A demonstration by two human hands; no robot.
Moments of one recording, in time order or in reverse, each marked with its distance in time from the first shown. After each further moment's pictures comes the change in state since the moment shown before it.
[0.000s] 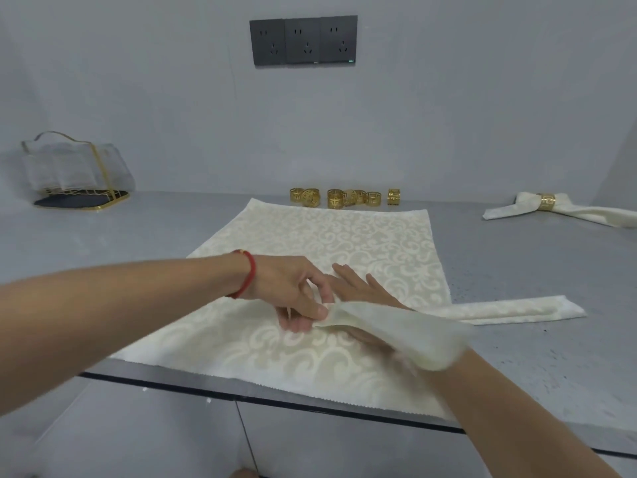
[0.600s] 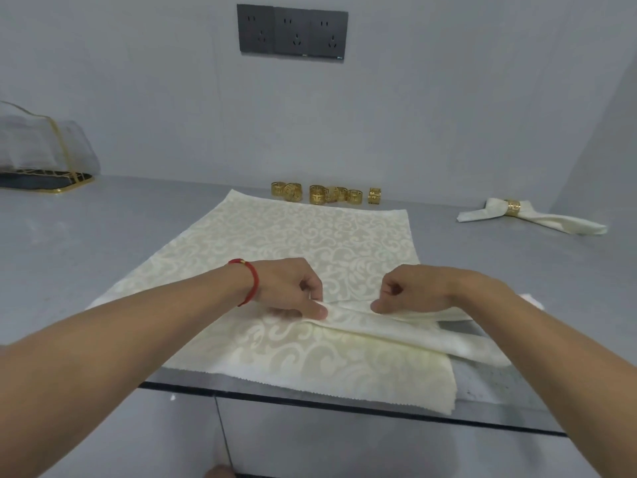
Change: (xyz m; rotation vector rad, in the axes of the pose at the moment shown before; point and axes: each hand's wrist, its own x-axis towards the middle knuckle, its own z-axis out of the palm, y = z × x) left_hand 0.027 -0.014 0.014 0.153 0.139 0.114; right_hand -0.064 0.018 -0.087 0.015 -0.242 0.360
